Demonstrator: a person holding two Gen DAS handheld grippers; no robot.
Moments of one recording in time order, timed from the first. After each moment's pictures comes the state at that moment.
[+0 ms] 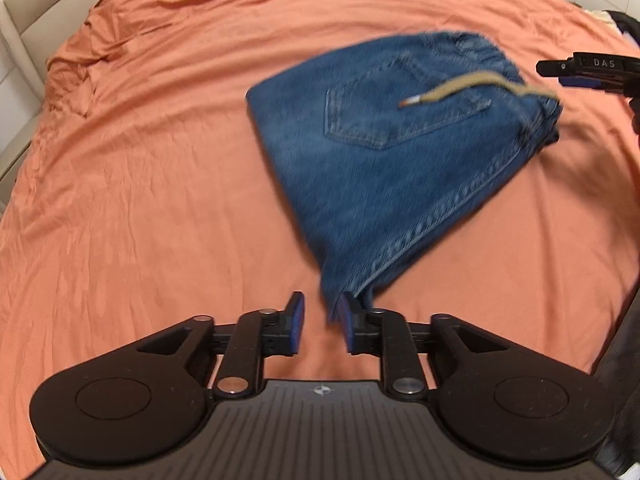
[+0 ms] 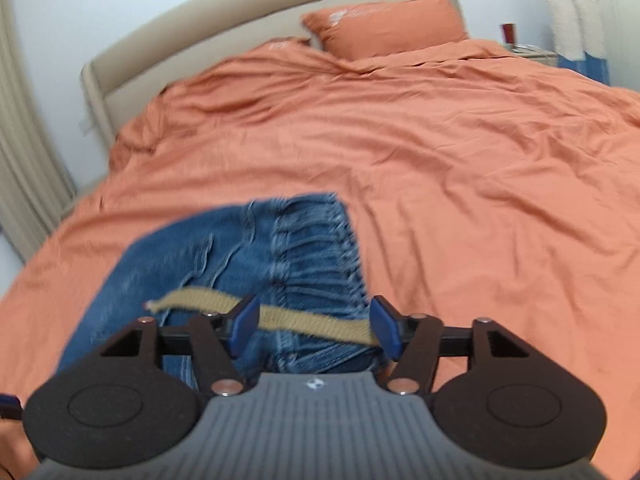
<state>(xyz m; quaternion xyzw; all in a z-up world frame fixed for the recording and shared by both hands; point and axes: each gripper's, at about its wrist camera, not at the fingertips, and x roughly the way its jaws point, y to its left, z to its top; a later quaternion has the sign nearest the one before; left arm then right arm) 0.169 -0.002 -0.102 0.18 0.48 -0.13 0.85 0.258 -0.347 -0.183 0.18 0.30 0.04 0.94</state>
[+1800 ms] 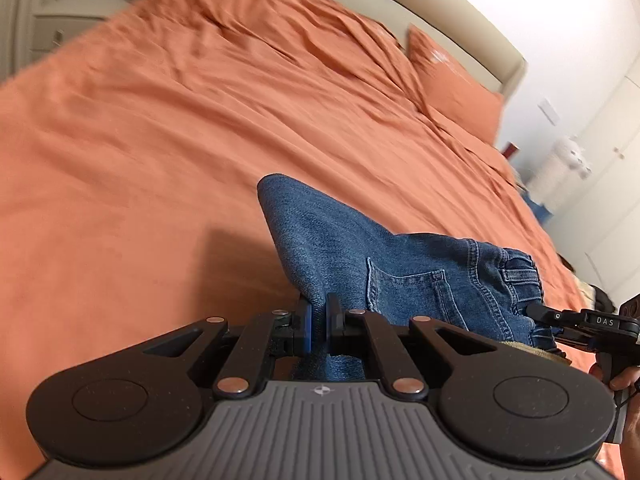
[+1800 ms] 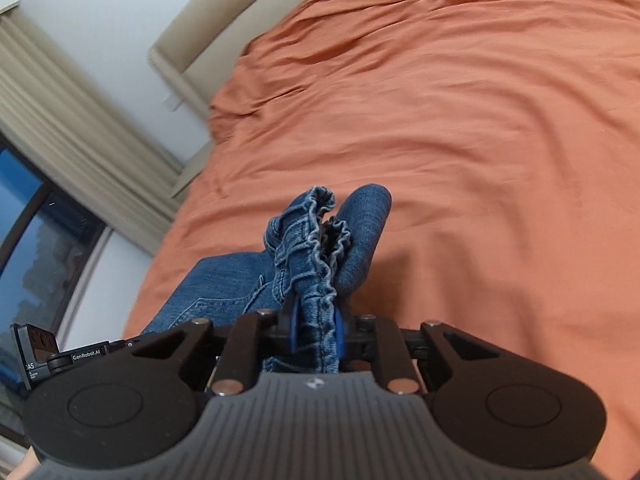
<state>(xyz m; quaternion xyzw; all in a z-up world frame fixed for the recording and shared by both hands) 0.255 0.175 -0.062 -0.20 0.39 -0.09 0.89 0.368 -0.258 -0.125 0.27 0.40 0.25 0.84</state>
